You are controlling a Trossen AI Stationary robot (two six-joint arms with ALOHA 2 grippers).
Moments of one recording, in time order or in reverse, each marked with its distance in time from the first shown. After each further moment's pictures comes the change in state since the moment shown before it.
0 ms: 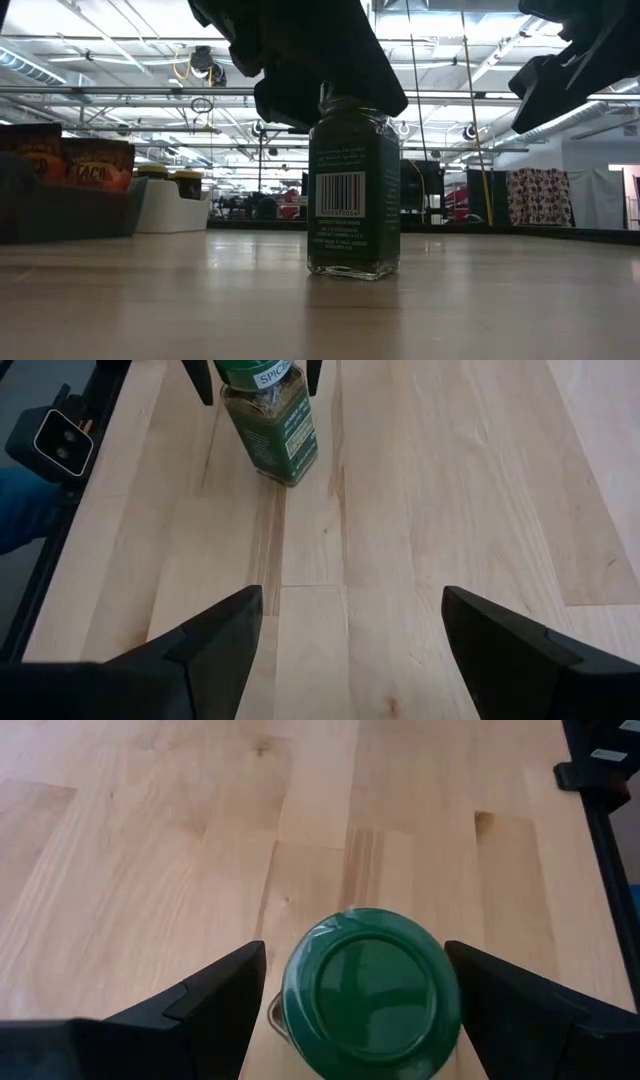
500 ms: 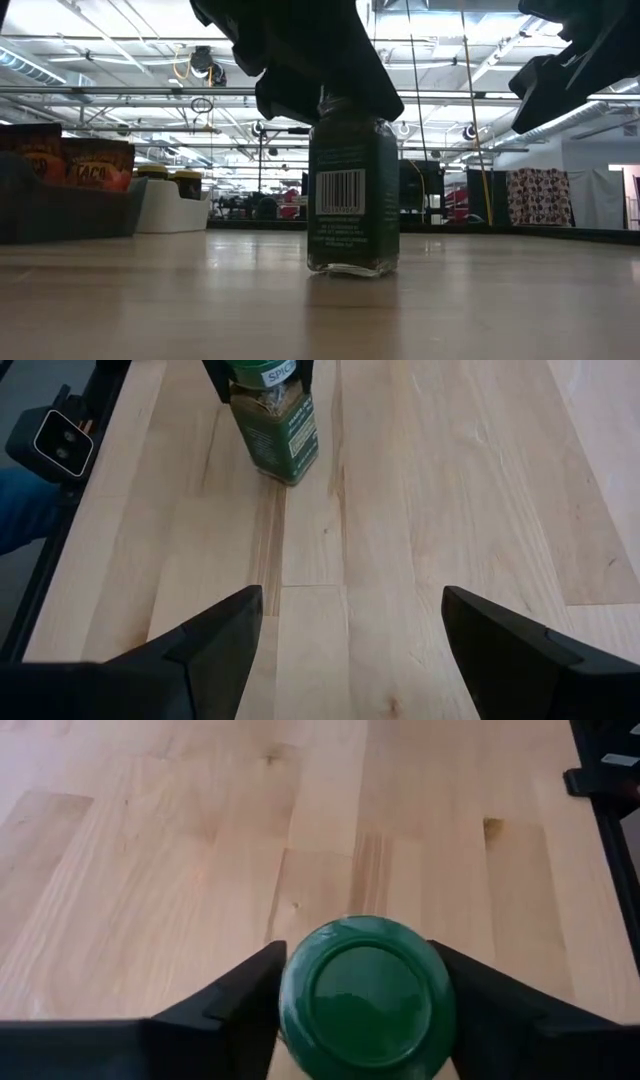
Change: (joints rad) left arm 0.000 0.000 0.000 -0.002 -0.026 0.002; right arm 0.000 0.000 0.000 0.000 0.000 0.002
